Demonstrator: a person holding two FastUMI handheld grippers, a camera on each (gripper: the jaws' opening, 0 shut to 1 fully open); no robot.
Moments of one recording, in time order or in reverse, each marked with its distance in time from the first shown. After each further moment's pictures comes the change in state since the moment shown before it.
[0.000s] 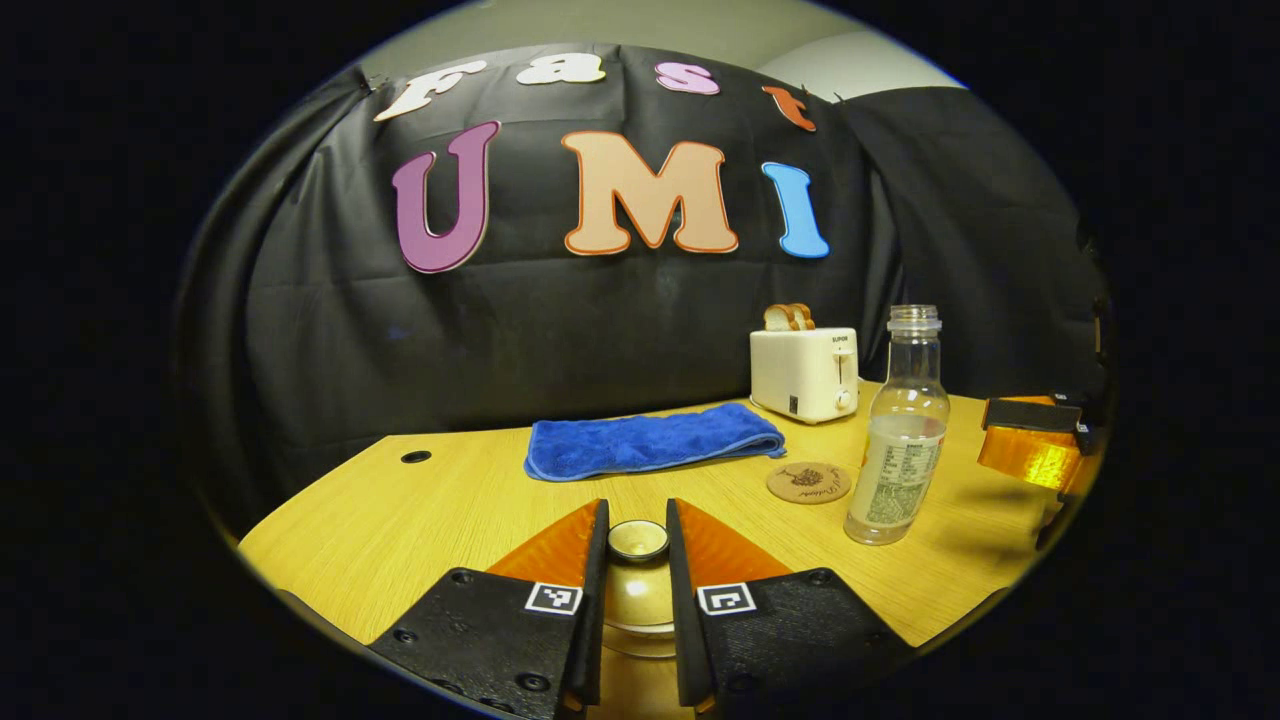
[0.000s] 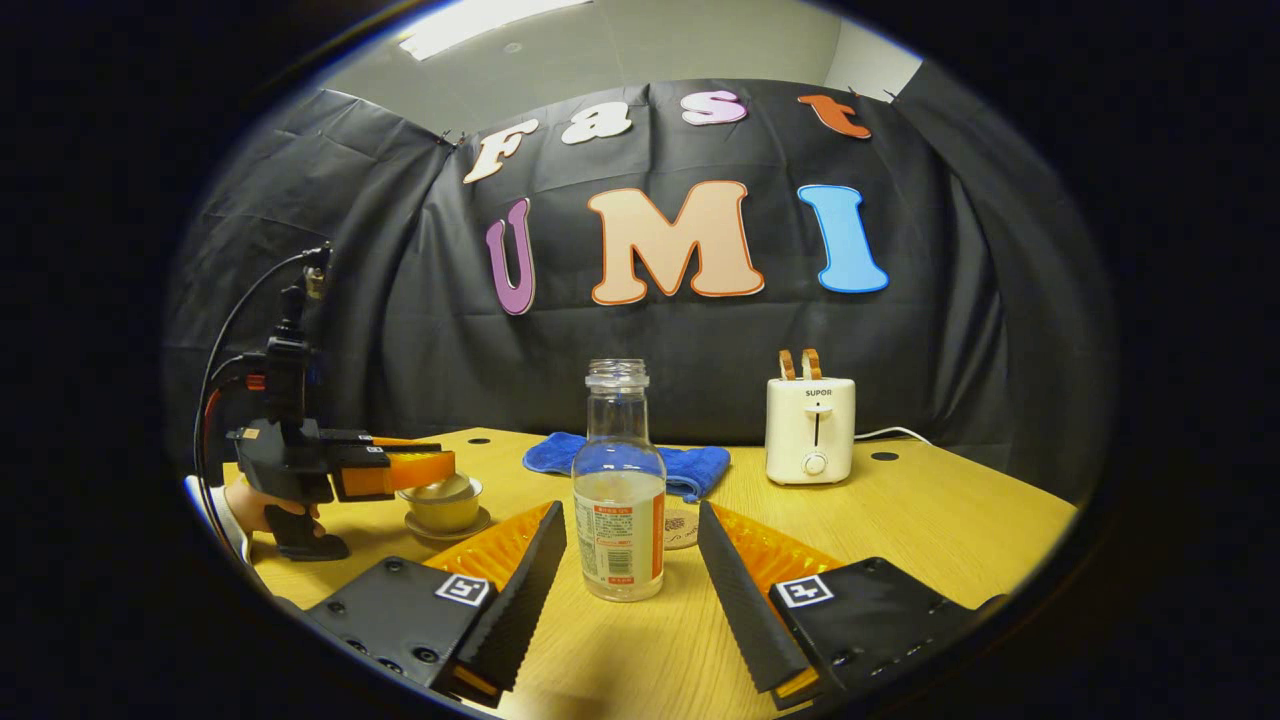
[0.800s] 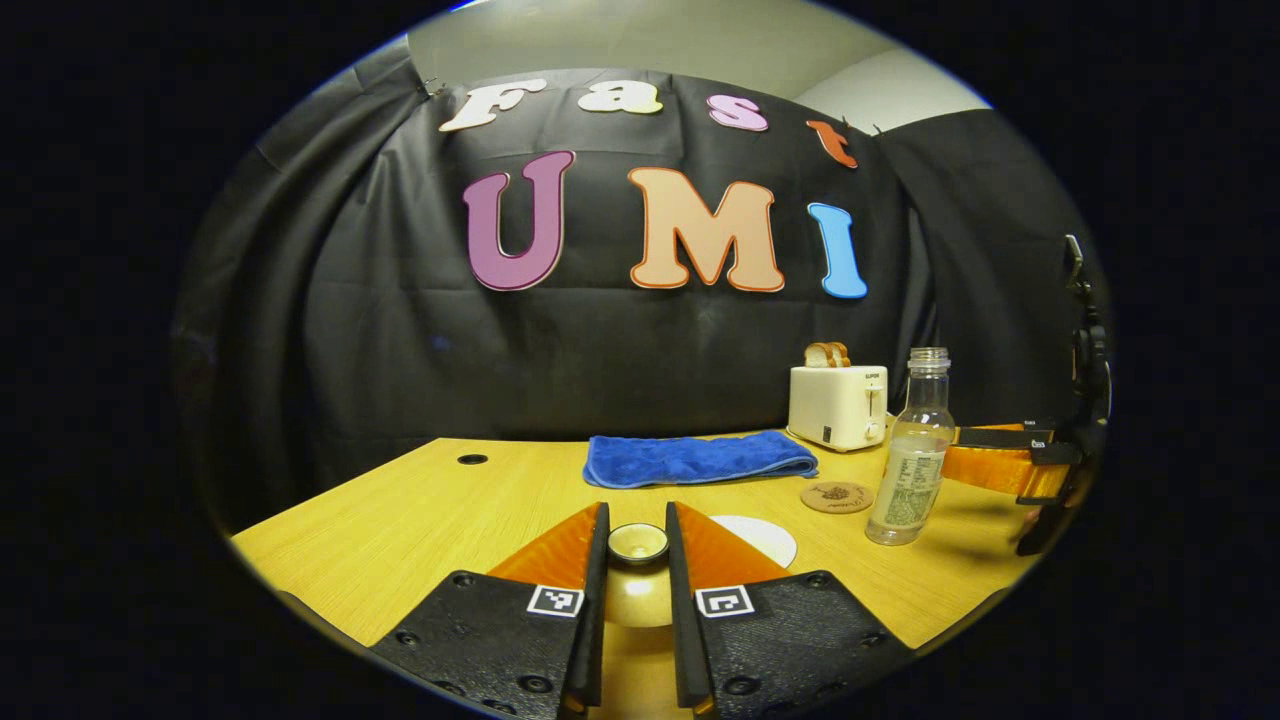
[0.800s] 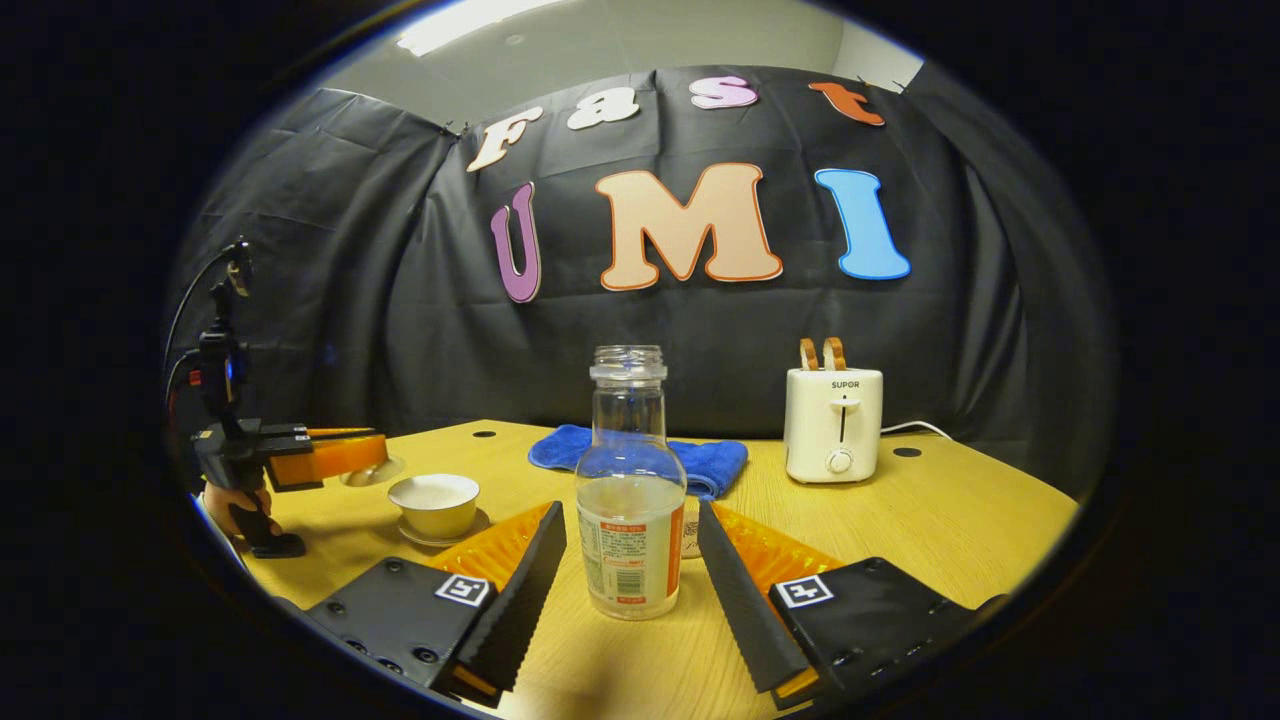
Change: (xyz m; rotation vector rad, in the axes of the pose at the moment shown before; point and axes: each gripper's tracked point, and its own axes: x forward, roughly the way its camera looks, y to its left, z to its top) left arm -0.048 0.047 0.005 -0.051 -0.068 0.114; right arm 0.038 0.009 -0.011 -0.001 0.045 0.024
